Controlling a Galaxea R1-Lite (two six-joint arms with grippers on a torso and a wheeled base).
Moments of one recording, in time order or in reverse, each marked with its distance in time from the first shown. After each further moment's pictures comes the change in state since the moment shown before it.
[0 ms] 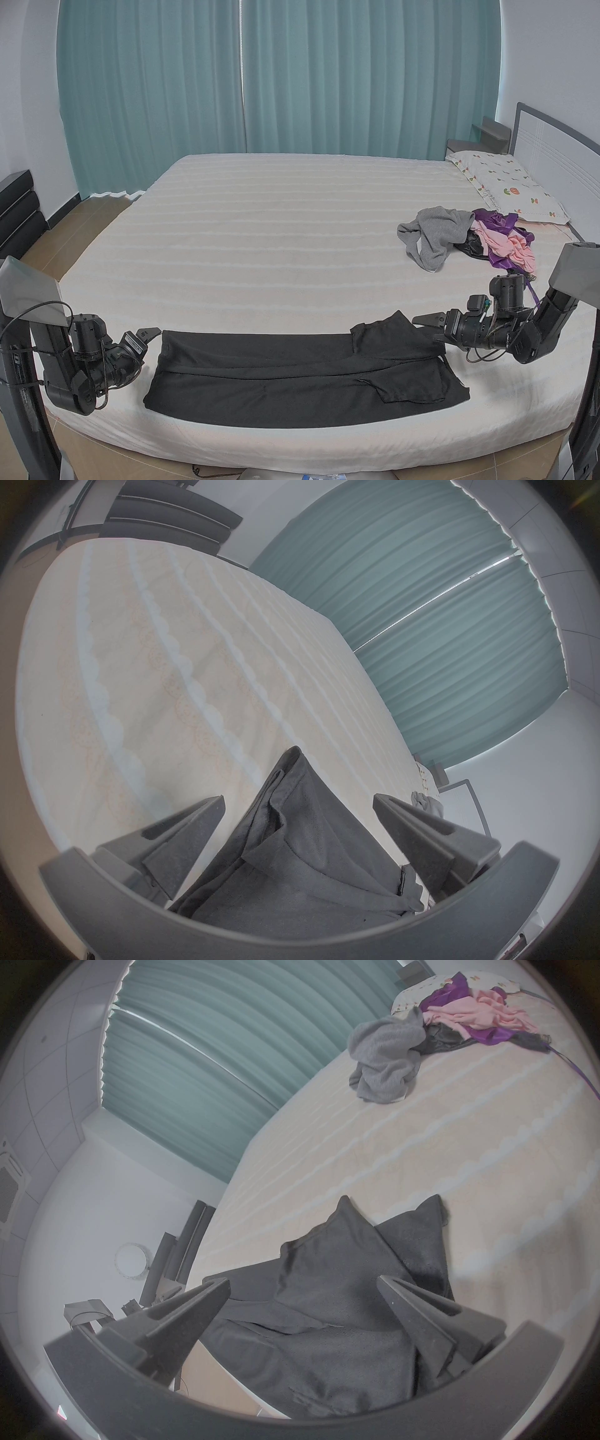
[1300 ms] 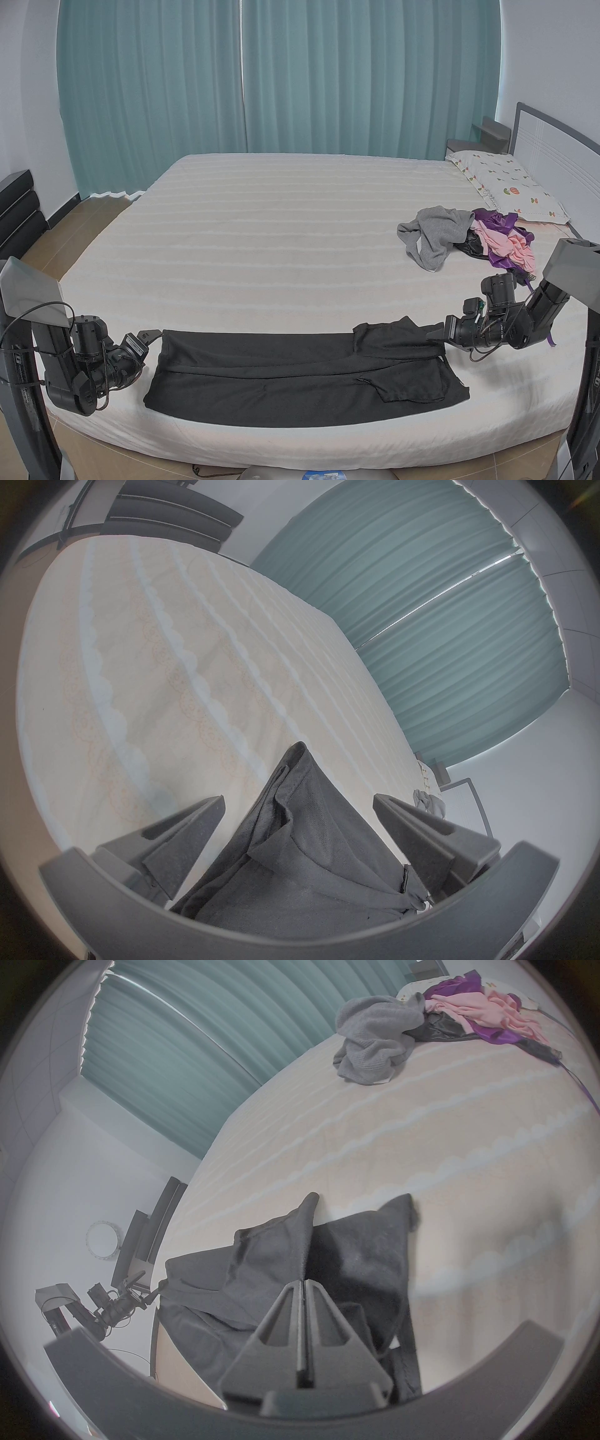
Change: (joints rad) left arm 0.000 0.013 0.000 -0.001 -0.001 0.003; right arm -0.034 0.079 -0.176 0.288 -0.049 -0.186
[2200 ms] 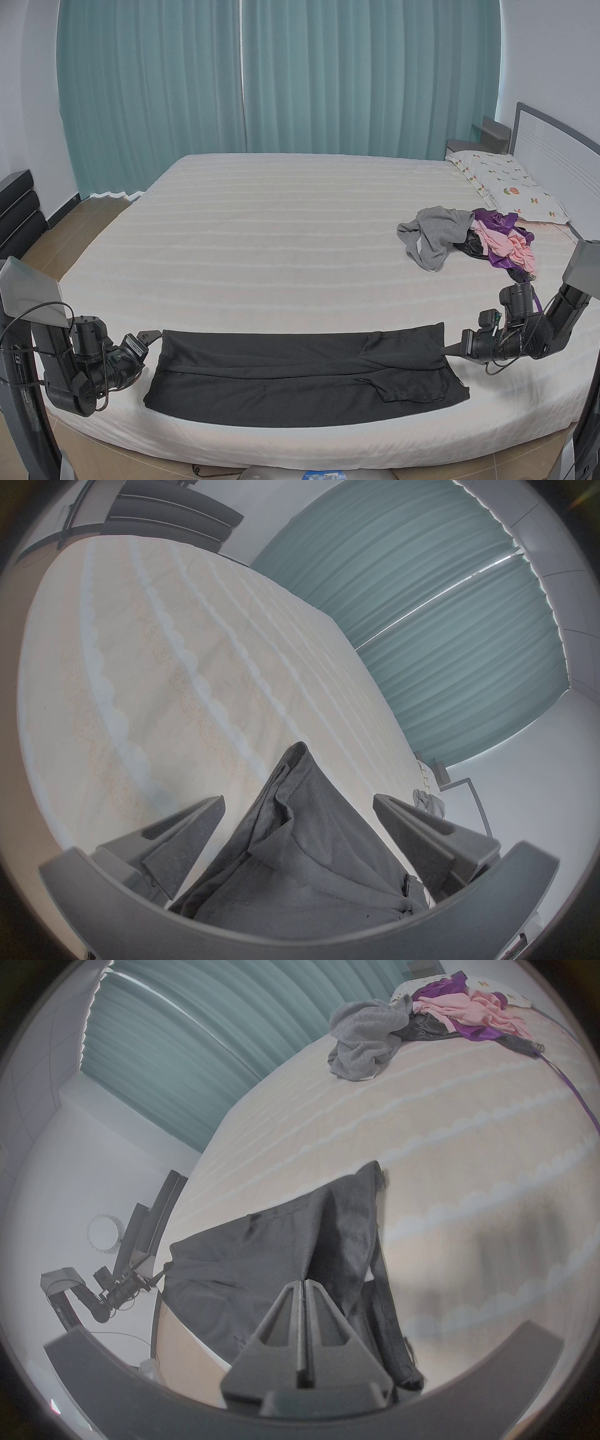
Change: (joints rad) left arm 0.000 -0.005 0.008 0.000 -0.001 -0.001; right arm -0.048 -0.115 0.192 -0.011 0.038 -0.074
